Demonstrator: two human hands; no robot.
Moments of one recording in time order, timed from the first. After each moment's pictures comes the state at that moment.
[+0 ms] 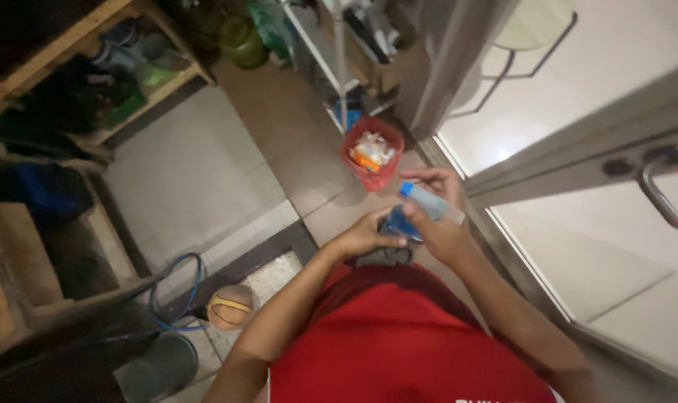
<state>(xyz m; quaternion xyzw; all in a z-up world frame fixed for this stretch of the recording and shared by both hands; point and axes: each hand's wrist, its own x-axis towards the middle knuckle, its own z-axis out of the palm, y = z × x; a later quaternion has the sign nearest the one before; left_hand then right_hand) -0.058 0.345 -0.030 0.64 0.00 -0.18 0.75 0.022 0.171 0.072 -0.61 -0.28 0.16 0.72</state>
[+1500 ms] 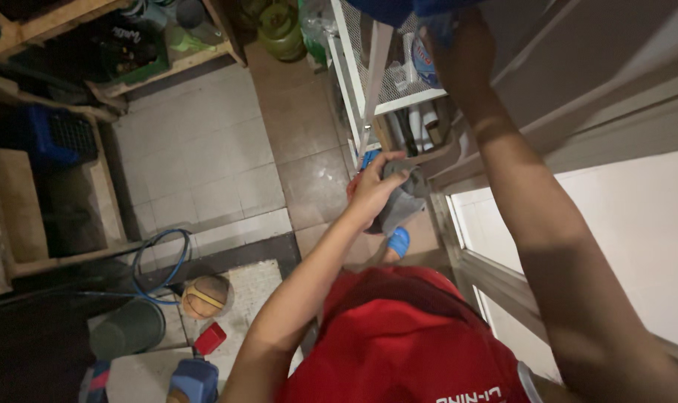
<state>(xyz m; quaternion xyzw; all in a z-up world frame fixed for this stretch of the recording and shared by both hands) 0.238 0.463 -0.008 0.61 0.28 0.15 0.73 0.528 0.469 0.020 -0.79 -0.43 -0.10 0.43</state>
